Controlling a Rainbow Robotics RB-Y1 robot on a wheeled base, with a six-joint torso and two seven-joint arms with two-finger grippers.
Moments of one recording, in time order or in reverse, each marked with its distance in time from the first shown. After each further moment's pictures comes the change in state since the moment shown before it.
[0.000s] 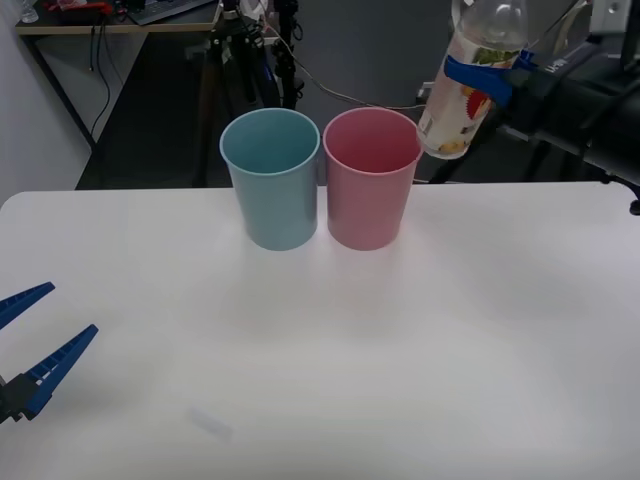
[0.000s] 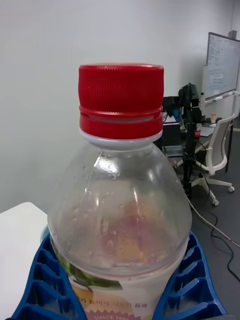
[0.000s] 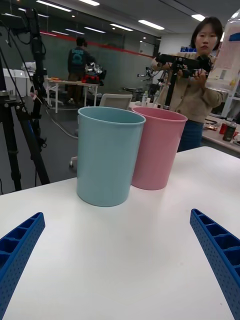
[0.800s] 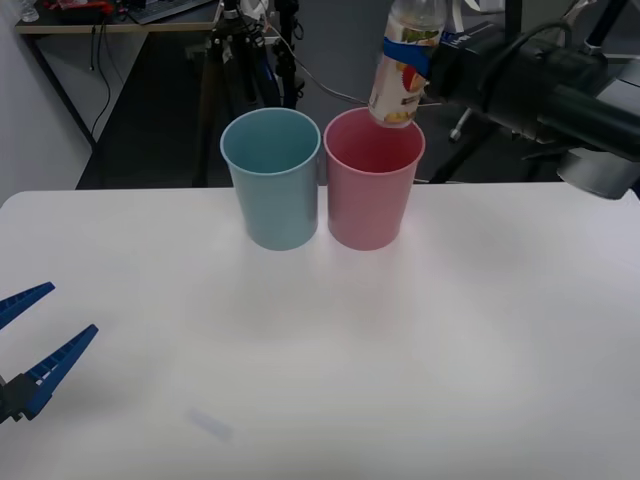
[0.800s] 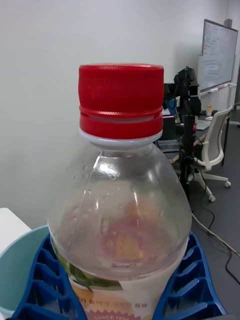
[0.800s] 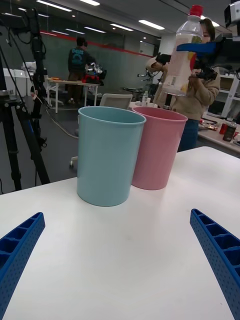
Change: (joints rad) right arm -0.416 0.275 0.319 0.430 0.014 0.000 0.001; left arm 0.000 0.000 0.000 0.000 0.000 0.000 0.000
